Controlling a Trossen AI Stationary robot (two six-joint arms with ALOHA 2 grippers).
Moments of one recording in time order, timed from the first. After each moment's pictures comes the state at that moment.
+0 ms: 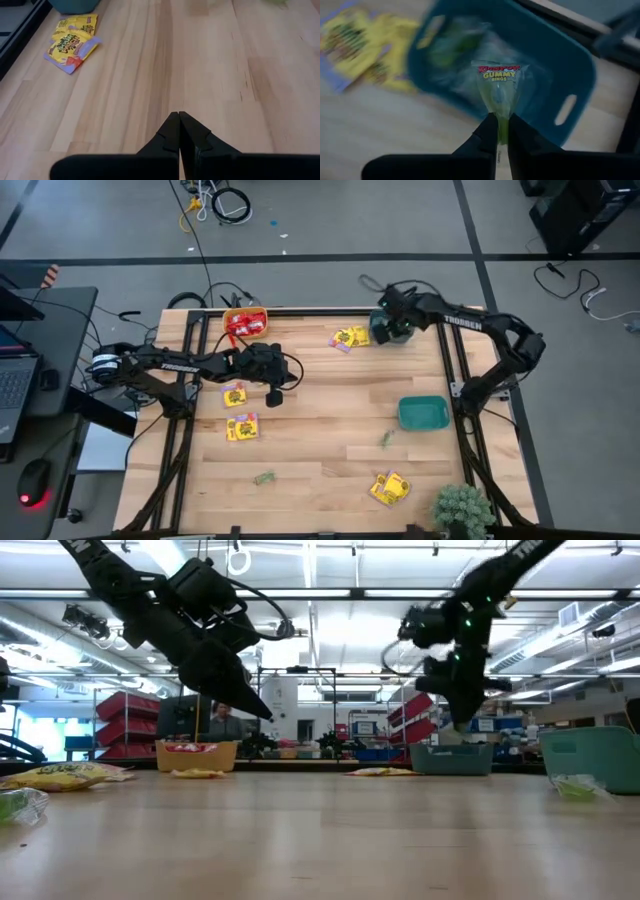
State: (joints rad) left arm 0.26 1.37 0.58 0.16 0.10 0.18; right arm -0.73 1.55 1.08 -0.80 0.21 0.46
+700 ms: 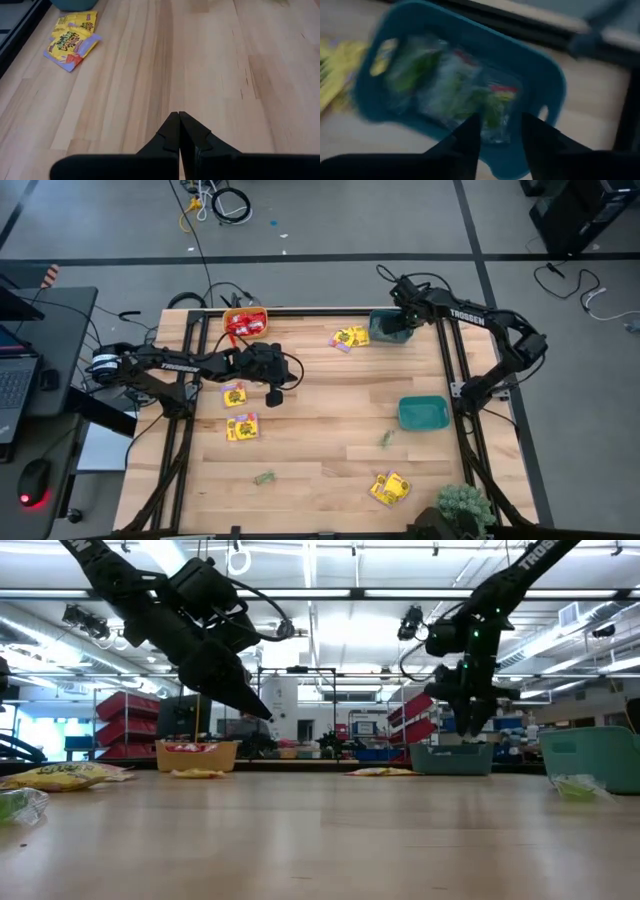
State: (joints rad) left arm 0.26 1.37 0.59 0.14 0.09 0.18; right arm -0.88 1.55 1.04 -0.72 0.15 0.41
